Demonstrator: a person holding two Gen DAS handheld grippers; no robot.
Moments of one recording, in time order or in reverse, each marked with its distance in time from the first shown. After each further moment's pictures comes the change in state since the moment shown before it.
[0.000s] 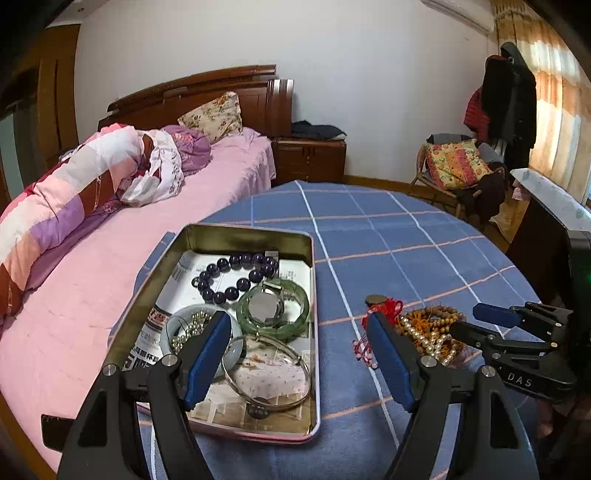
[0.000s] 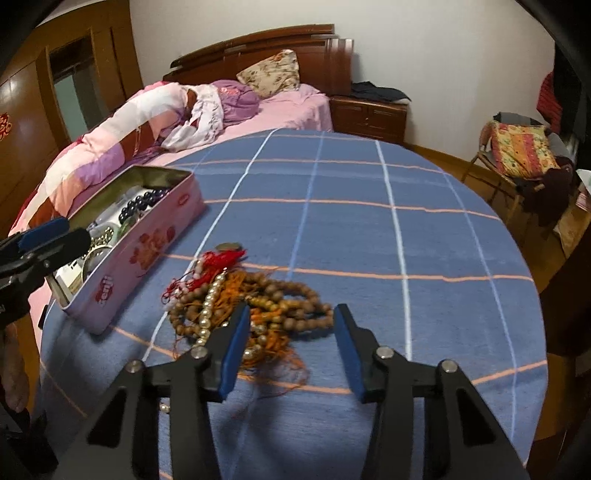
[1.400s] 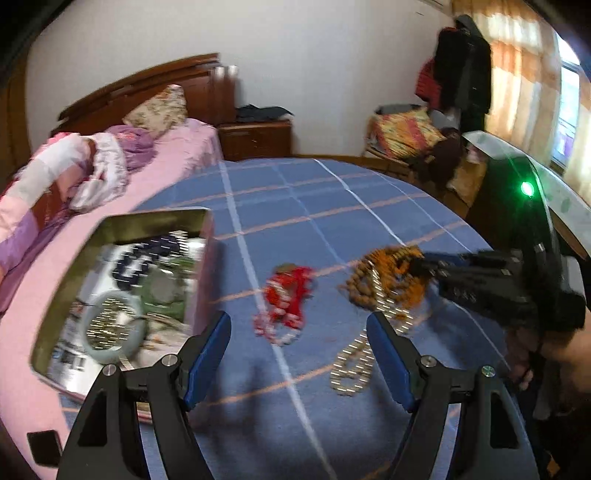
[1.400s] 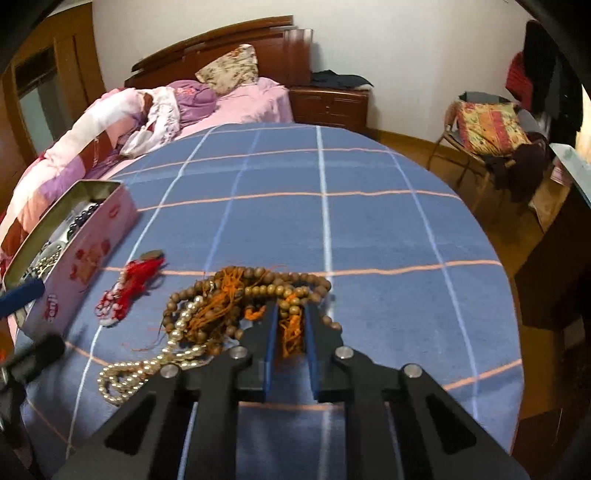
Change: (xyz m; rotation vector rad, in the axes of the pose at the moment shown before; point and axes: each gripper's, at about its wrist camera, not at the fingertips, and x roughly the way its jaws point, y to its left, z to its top) left arm 0.008 -0.073 -0.020 0.129 0.078 -0.175; right arm -0.001 -0.052 -0.001 0.096 0.026 -0.114
